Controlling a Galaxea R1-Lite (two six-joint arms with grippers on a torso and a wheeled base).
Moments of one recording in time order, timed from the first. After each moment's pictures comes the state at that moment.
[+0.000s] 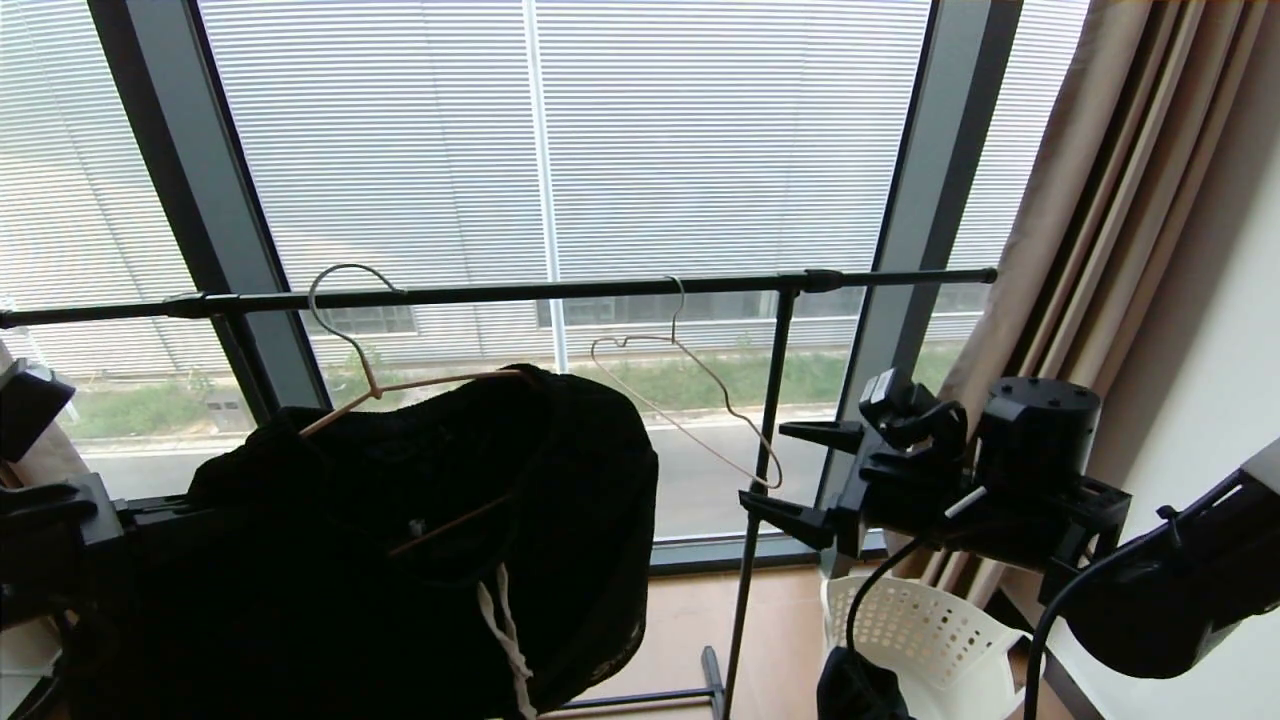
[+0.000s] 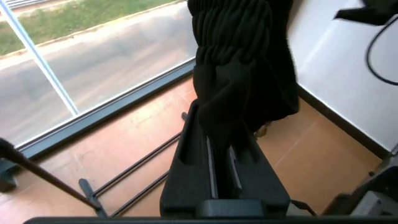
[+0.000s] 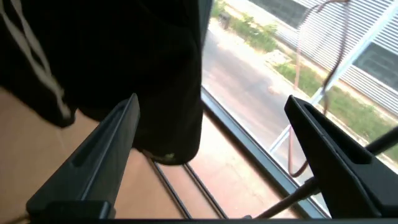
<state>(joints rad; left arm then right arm) 0.30 1.30 -0.53 -0.26 -0.91 0.27 0.38 1.94 -0.62 -1.09 0.56 -0.14</state>
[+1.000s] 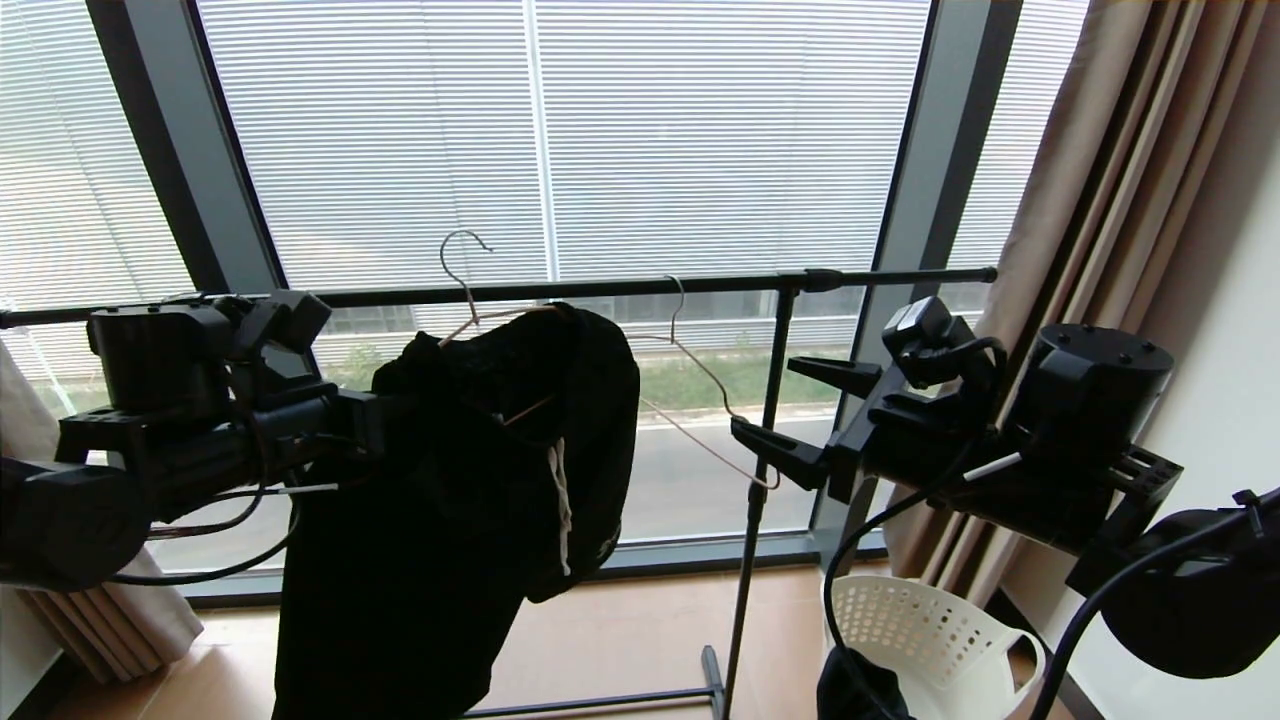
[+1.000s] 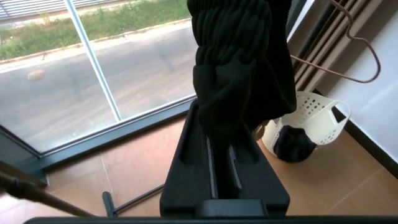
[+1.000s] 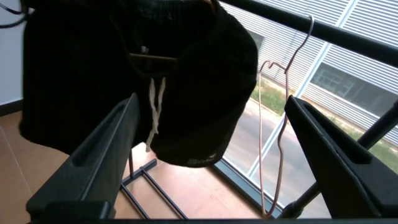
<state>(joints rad) -0.04 1.78 -0.76 -0.70 -0.39 0.03 0.44 1.83 -0.67 -1.08 0.40 -0.08</state>
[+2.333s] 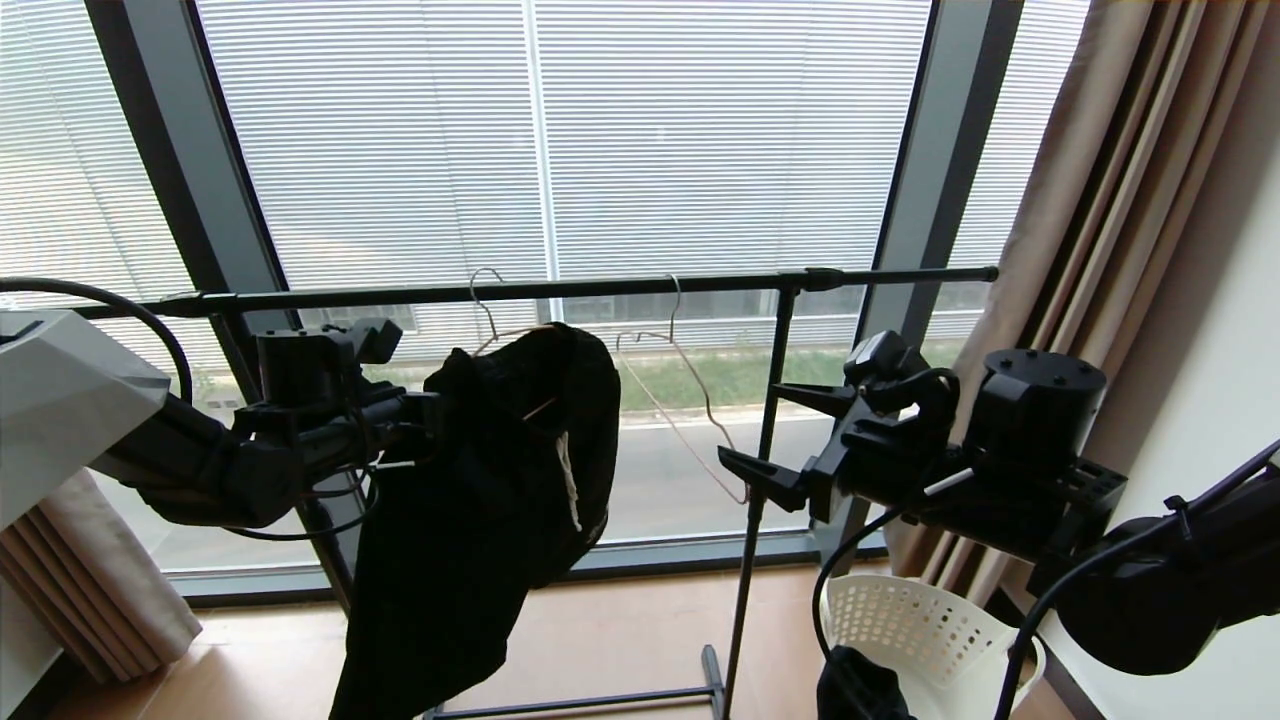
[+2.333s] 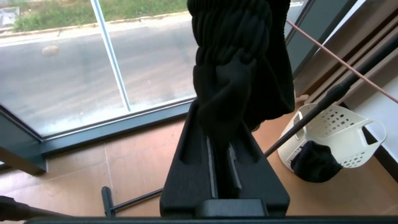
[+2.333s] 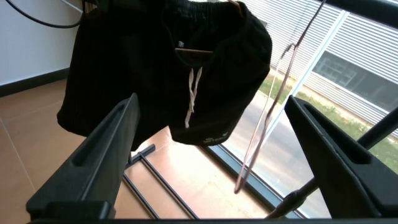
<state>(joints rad) -0.05 2.14 -1.03 -0.76 -0.28 -0.03 0.44 1.91 -0.68 -1.09 0.40 -0.13</state>
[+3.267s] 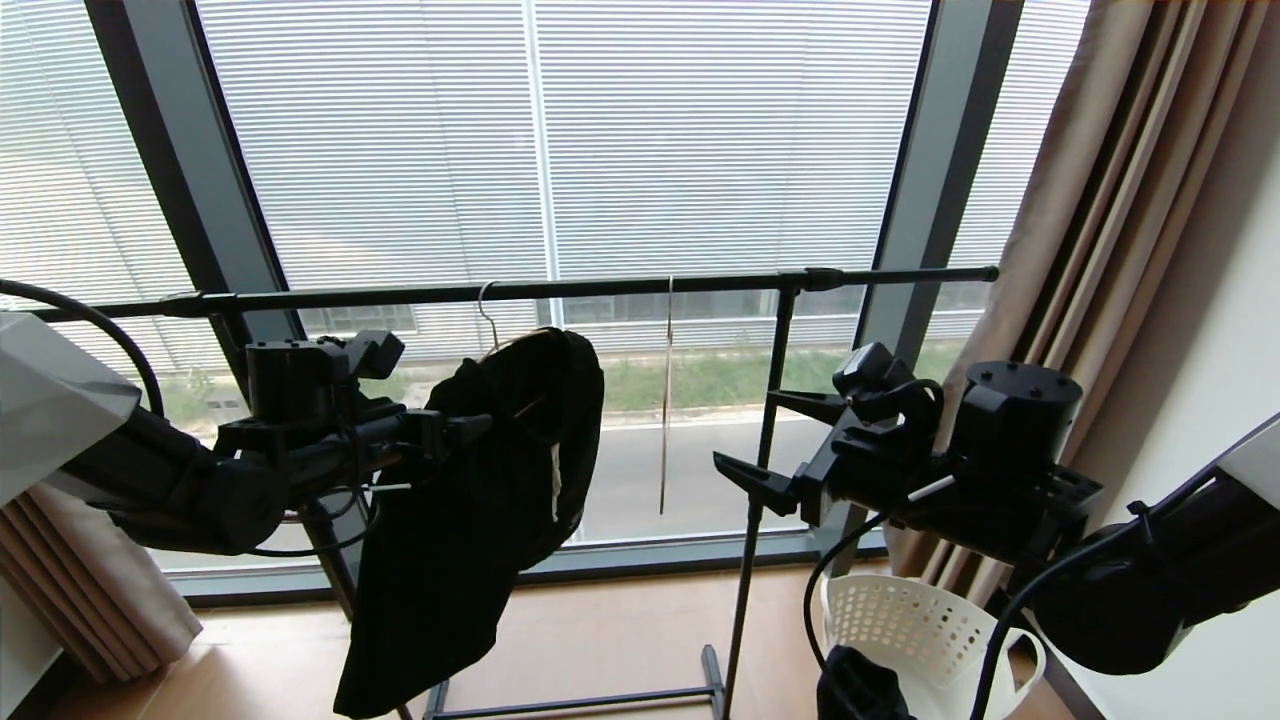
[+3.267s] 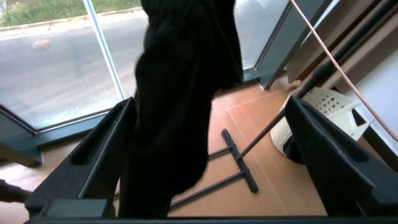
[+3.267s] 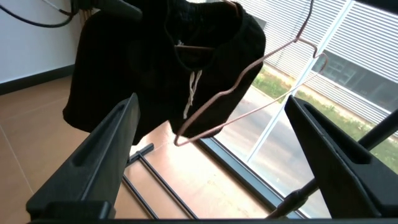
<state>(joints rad) -0.08 2.05 -0.89 -0.76 -0.28 -0.01 0.44 1.96 -0.67 -1.14 0.40 -0.13</state>
